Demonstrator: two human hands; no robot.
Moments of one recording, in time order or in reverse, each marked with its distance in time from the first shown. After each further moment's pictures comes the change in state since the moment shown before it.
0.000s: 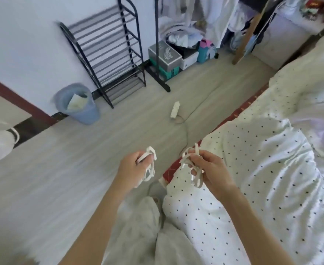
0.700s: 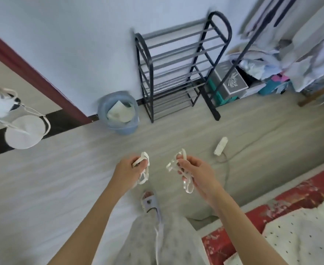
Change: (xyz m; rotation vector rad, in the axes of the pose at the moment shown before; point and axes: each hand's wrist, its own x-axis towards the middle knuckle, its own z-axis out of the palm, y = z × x) left_hand 0.279 -0.063 -0.280 -0.075 0.147 -0.218; right_hand 0.288 -0.088 0.333 -0.286 -0.178 0.203
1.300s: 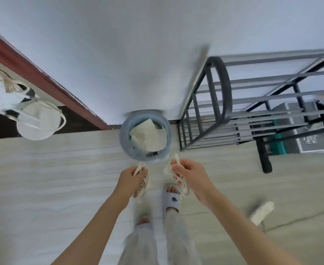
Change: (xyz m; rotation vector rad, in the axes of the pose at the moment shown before) left_hand 0.316 -0.067 -0.084 -0.462 0.173 -0.455; right_hand 0.350 -0.091 0.158 -0.395 -0.246 0.068
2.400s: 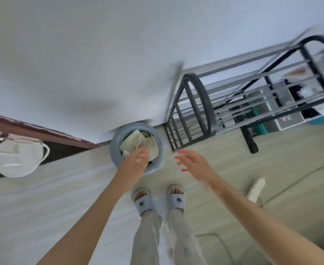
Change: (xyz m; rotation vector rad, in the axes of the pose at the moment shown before) left_hand 0.040 0.111 -0.015 0.476 -0.229 0.340; right_hand 0.029 -0.054 -0.021 -0.164 0.081 -0.038
